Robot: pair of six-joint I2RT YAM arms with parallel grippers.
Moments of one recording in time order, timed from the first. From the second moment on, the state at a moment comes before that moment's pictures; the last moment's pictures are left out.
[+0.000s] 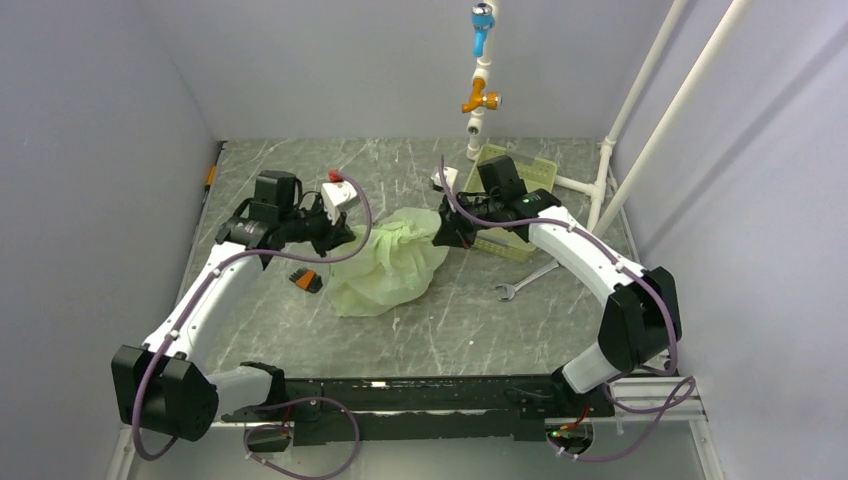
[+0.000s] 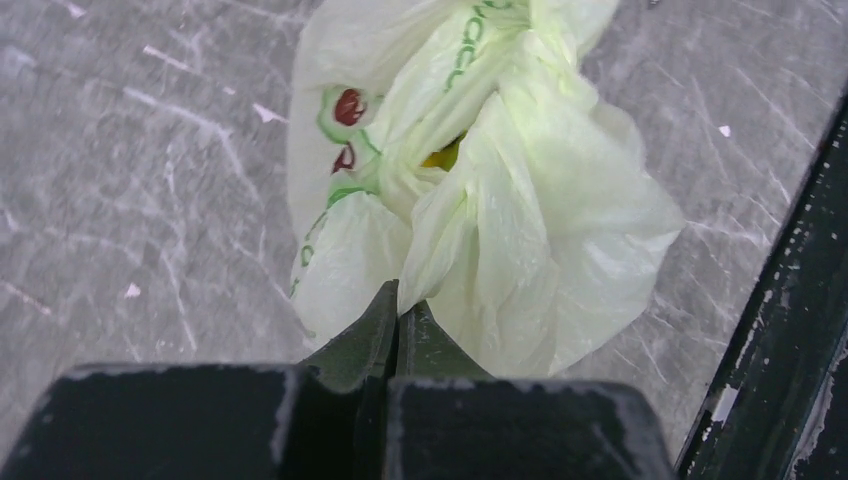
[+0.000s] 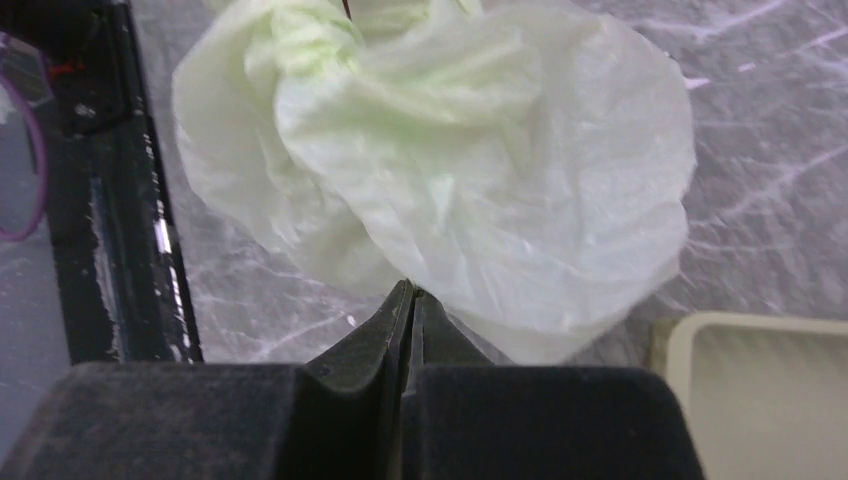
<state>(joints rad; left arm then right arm) -0.25 1.19 1.05 -0.56 0.68 0.52 0.50 1.53 1.25 -0.50 -0.73 -0.35</state>
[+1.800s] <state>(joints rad) -0.16 1.31 0.94 -0.48 0.68 0.21 0.56 1.61 1.15 -0.54 -0.51 -0.57</state>
